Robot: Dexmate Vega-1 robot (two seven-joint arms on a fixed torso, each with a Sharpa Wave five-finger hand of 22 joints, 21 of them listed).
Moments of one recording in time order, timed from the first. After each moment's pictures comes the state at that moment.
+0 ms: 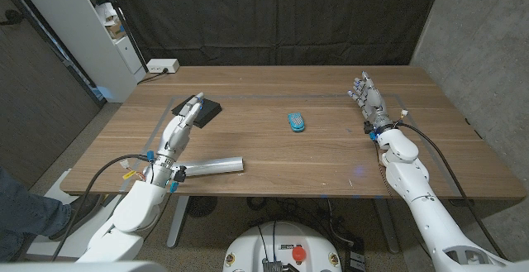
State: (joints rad) left arm 1.50 0.66 0.09 -1.78 -0.24 -0.69 0.18; left_hand 0.29 -0.01 0.31 0.01 0.21 0.01 0.09 0.20 0.17 -0.04 0.07 0.21 0.20 -0.08 0.08 0.19 0.18 -0.13 0.09 0.19 0.17; right arm -0.96 -0.23 0.02 -1.35 0.35 0.27 0.19; right_hand 0.26 -0.07 0.17 0.04 0.35 0.12 0.08 0.20 0.19 0.08 0.07 0.19 0.18 0.03 0.03 0.20 0.21 0.23 -0.01 0.18 0.17
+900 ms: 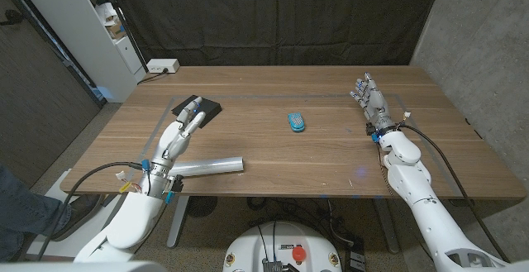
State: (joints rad) left arm 1.62 0.61 -0.01 -1.89 0.01 -0.63 0.30; left_hand 0.31 -0.01 0.32 -0.01 0.21 0.01 0.09 0.20 0.17 -0.04 0.06 0.21 0.20 -0.08 0.08 0.19 0.18 -0.14 0.09 0.19 0.17; right arm -0.98 -0.24 0.02 -1.35 0.35 0.29 0.20; right_hand 0.26 -0.07 0.17 0.04 0.36 0.13 0.08 0.20 0.19 0.08 0.07 0.19 0.18 0.03 0.03 0.20 0.21 0.23 -0.01 0.18 0.17
